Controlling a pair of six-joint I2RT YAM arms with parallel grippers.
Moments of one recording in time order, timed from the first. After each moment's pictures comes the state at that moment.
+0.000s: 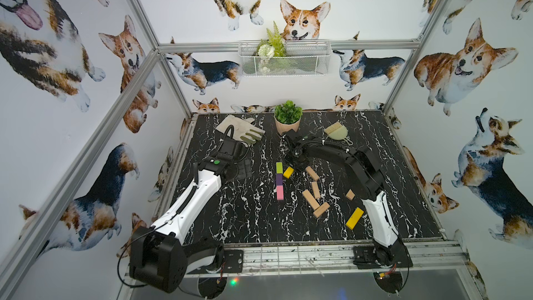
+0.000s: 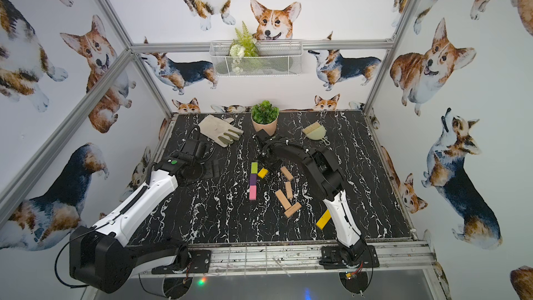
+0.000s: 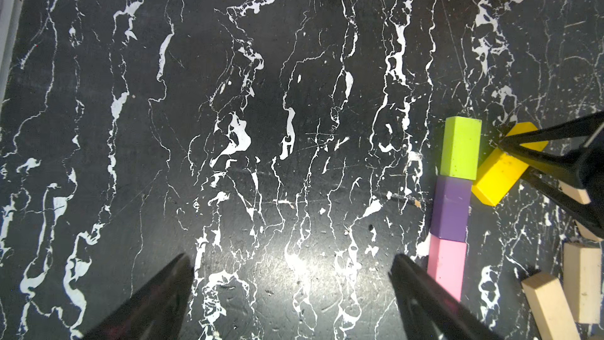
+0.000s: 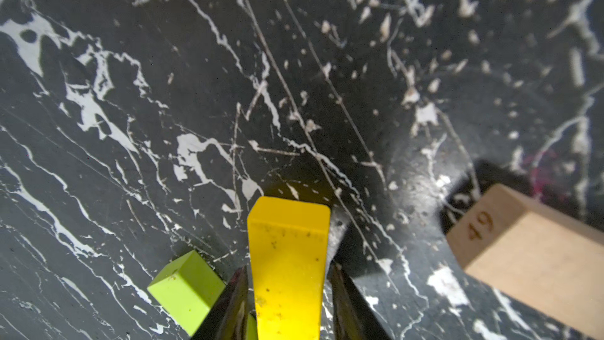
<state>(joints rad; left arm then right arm) -0.34 1.24 0.99 -0.84 -0.16 -0.46 0.73 2.21 1.72 -0.81 -0.01 1.31</state>
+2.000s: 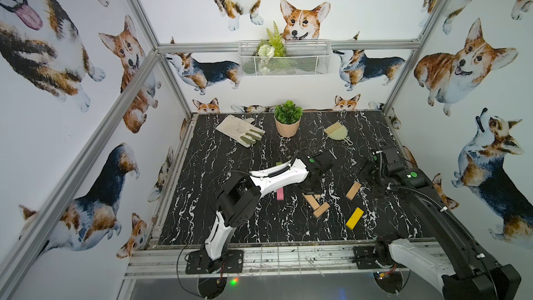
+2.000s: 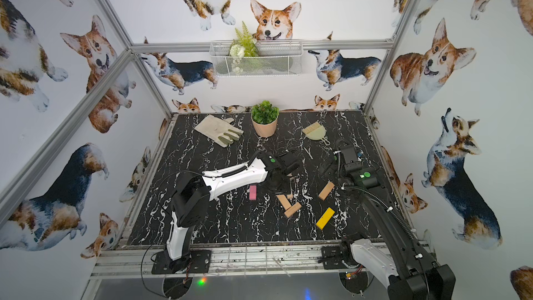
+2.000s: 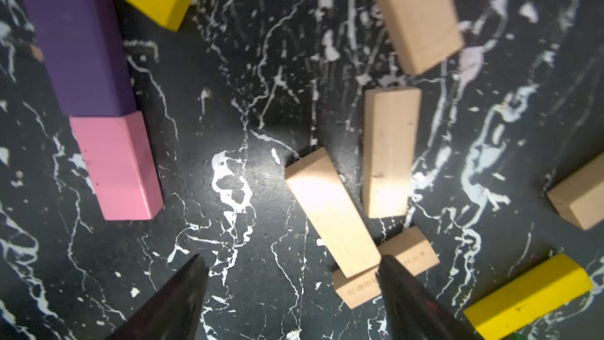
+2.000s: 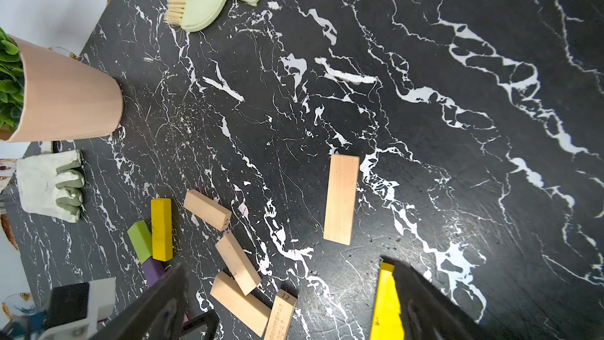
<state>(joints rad) -1.01 2.04 1.64 -1.08 -0.02 -1.08 0.29 0.96 0.92 -0.94 0.11 0.94</state>
